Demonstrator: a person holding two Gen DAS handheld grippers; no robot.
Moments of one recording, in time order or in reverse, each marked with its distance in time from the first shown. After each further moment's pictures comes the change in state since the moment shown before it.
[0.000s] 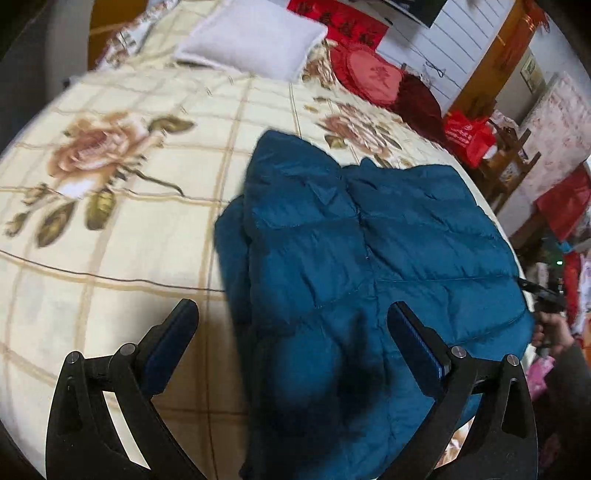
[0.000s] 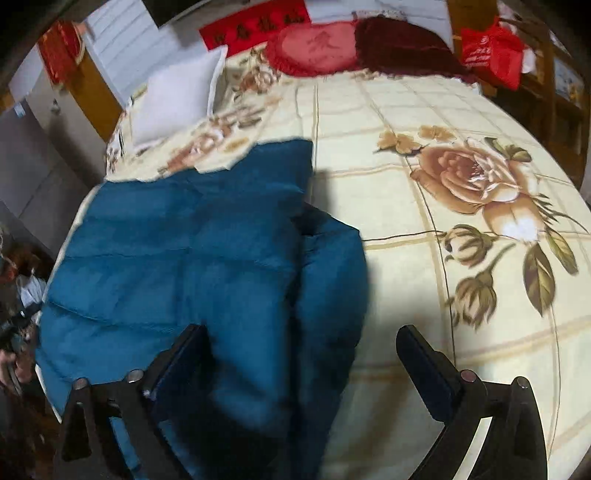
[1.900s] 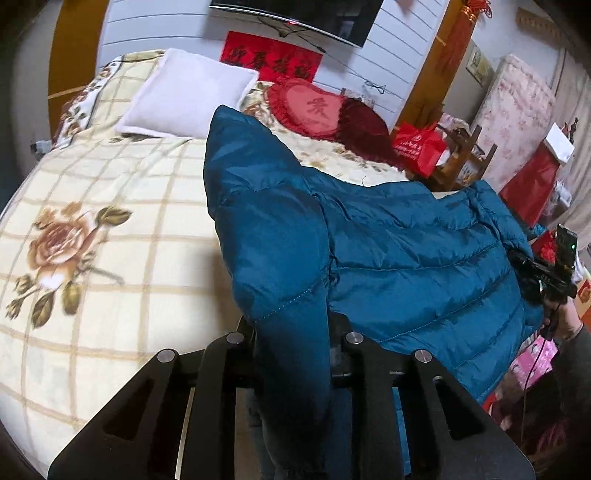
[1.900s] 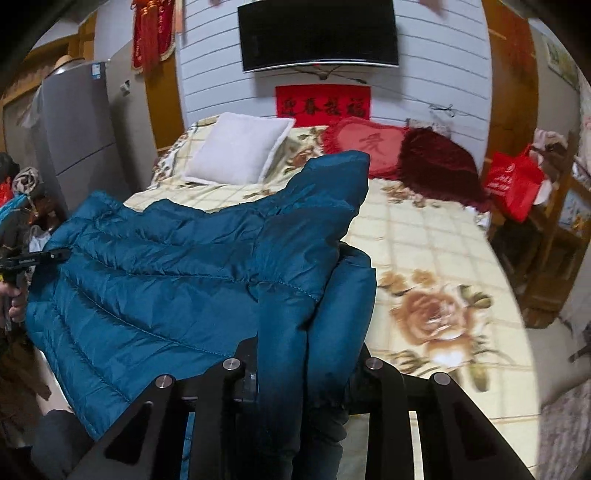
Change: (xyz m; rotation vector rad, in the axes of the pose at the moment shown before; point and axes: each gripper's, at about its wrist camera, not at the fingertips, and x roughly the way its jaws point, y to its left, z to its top) left arm -0.060 -0.113 0.041 0.156 -0.149 -0.075; right arm -0.159 0.053 0.022 -0.314 -0.266 -0.060
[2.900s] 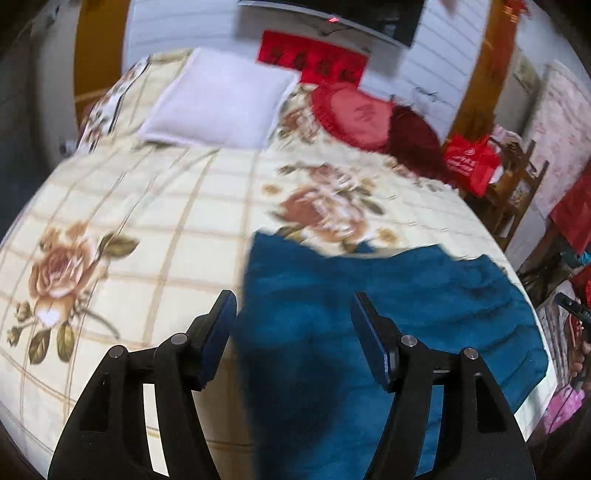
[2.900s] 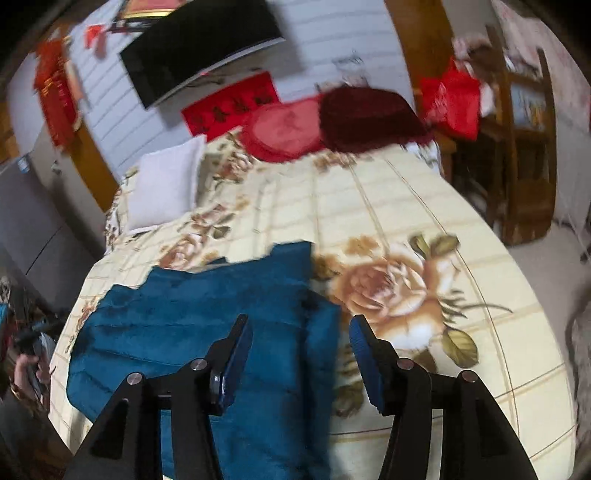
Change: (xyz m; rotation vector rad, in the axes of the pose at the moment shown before) left arm 0.081 0.000 0.053 -0.042 -0.053 0.184; right arm 0.043 -0.117 -0.003 0.358 0.001 -0.029
